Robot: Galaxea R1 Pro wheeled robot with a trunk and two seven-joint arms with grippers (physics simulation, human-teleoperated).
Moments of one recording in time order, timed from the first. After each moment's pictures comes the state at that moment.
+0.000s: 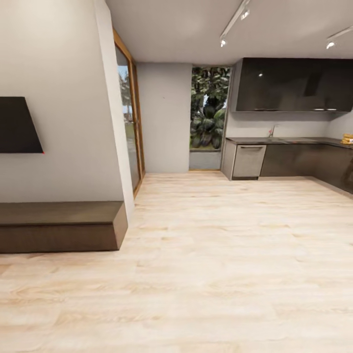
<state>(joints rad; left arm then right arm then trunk) 0.00 0.00 0.02 -0.04 0.07 0.02 0.01 0.00 -0.01 0.01 0.00 0.00 -0.08 0.01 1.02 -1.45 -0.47</state>
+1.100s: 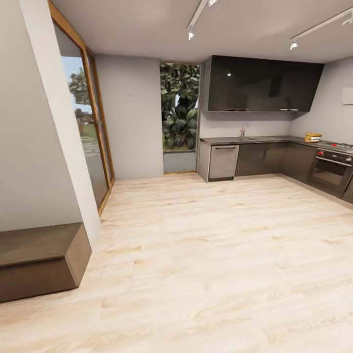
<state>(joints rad) 0.00 0.00 0.02 -0.04 0.07 0.02 0.01 0.00 -0.01 0.01 0.00 0.00 -0.08 0.00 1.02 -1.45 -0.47</state>
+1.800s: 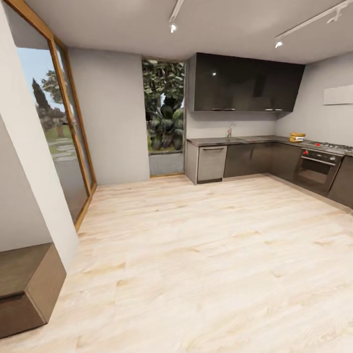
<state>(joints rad) 0.00 0.00 0.02 -0.04 0.07 0.02 0.01 0.00 -0.01 0.01 0.00 0.00 -0.10 0.00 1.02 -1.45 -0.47</state>
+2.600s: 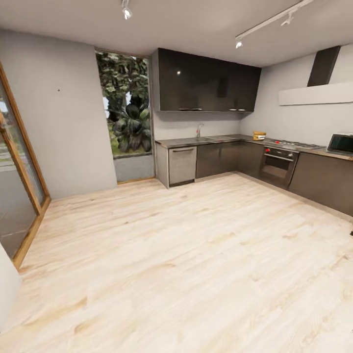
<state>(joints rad) 0.00 0.00 0.03 -0.04 0.07 0.01 0.01 0.00 -0.01 0.01 0.00 0.00 -0.10 0.00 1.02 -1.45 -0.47</state>
